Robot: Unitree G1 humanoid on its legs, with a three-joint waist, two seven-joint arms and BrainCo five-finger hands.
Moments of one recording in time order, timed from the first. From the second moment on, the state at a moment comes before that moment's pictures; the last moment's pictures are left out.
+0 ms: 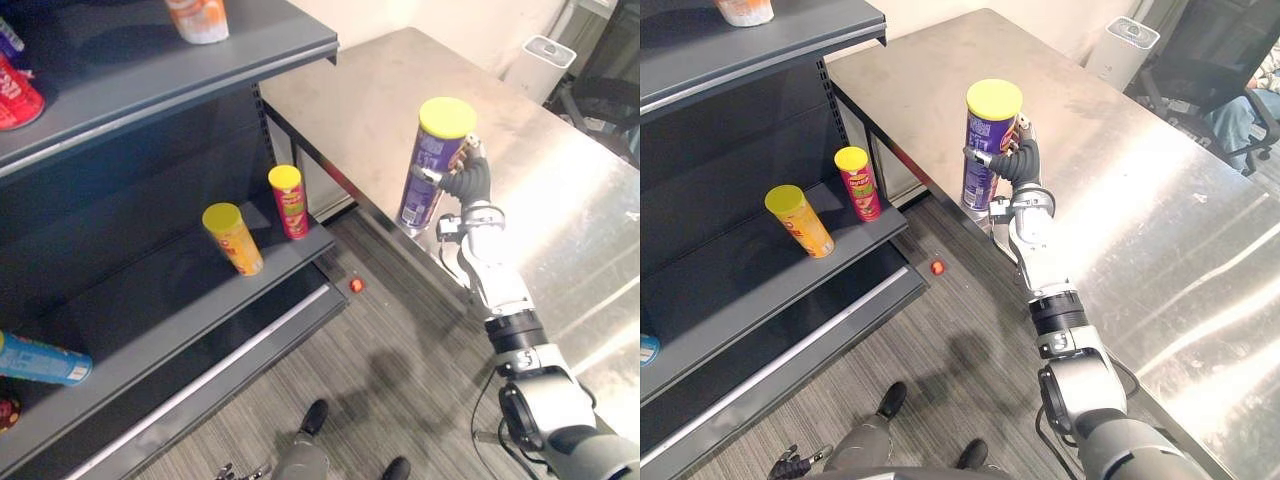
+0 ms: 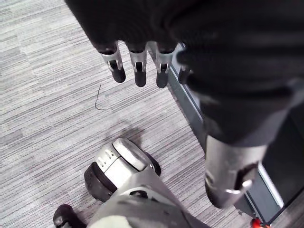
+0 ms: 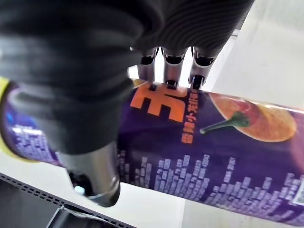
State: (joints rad) left arm 0.19 0.11 0.23 1.03 -0.04 -0.08 0.11; right arm -0.73 -0.20 0.05 0.38 0.00 -0.10 -0.21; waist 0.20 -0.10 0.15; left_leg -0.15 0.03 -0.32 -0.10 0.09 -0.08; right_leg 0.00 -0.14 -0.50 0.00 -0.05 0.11
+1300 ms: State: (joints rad) left arm 0.22 0.11 0.29 1.08 -0.03 -0.07 0.10; right arm -0.18 -0.16 0.10 -0.11 0.09 -0.15 -0.04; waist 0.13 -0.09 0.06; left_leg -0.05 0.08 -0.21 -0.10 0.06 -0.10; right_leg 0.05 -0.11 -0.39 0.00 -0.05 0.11
